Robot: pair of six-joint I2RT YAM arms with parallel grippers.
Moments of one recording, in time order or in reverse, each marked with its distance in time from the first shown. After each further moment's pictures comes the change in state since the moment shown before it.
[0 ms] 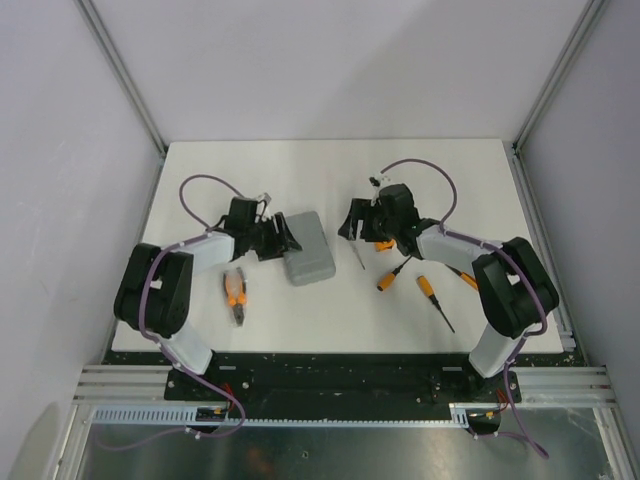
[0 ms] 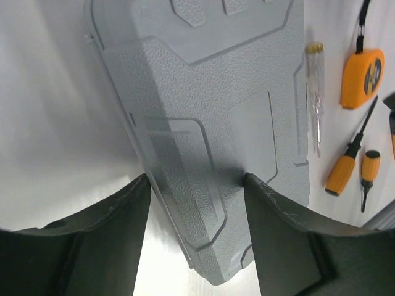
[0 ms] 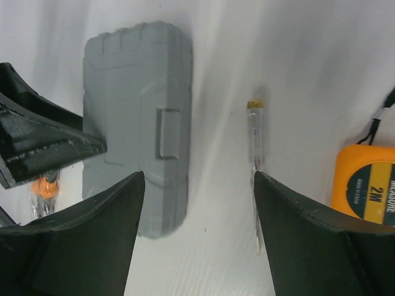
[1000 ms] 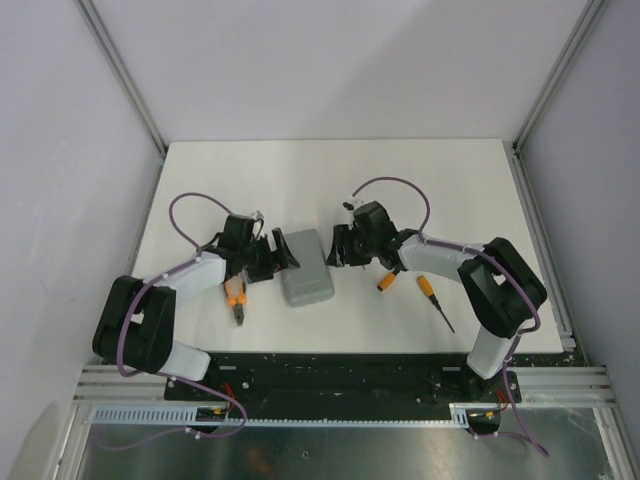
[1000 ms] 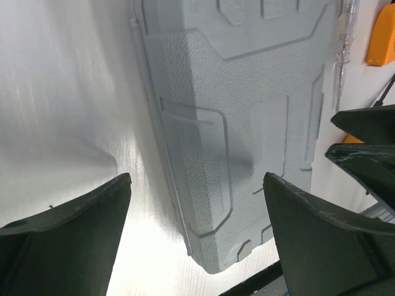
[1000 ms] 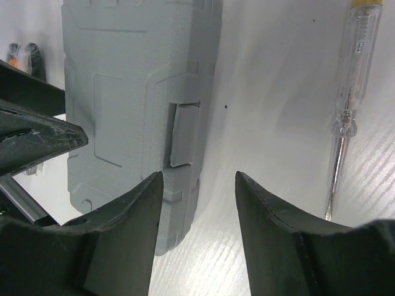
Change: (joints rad) left arm -0.059 -0.239 -0.187 -0.101 -0.071 -0.089; right arm 0.161 0.036 0.000 -0.124 -0.010 -0.002
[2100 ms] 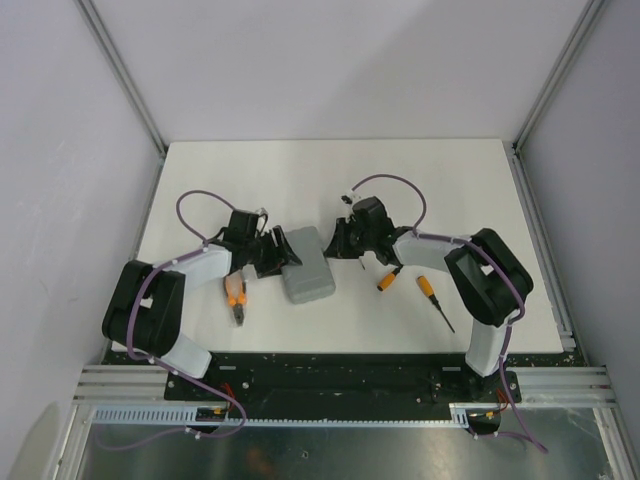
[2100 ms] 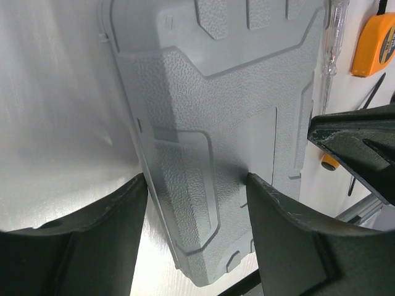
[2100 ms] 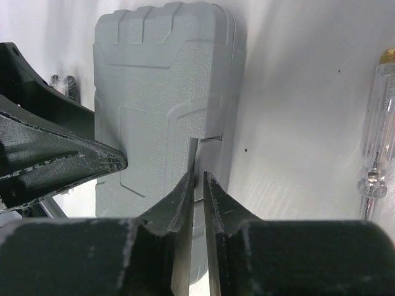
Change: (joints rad) left arm -0.002 0.102 0.060 0.028 0.045 -0.036; right arm -0.032 0.105 0.037 0.149 -0.089 0.079
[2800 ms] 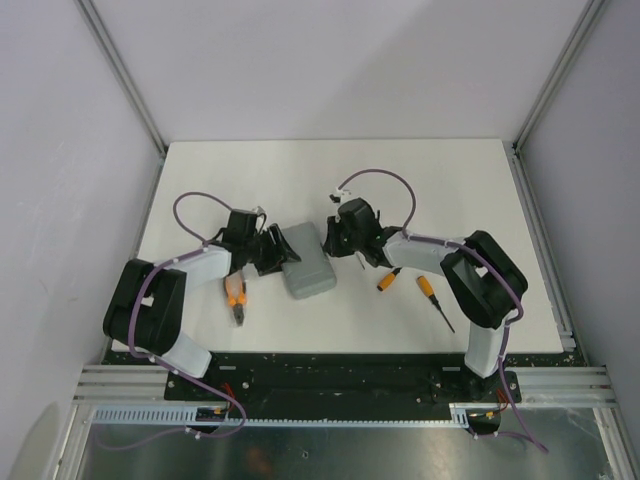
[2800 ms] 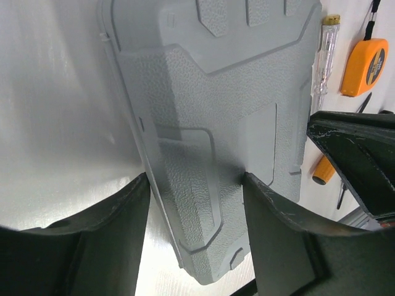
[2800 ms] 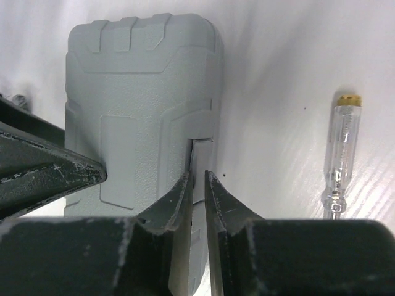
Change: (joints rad) left arm 0.009 0.014 -0.012 0.056 -0.014 -0.043; right arm 0.072 0.018 0.060 -0.044 0.226 -0.133
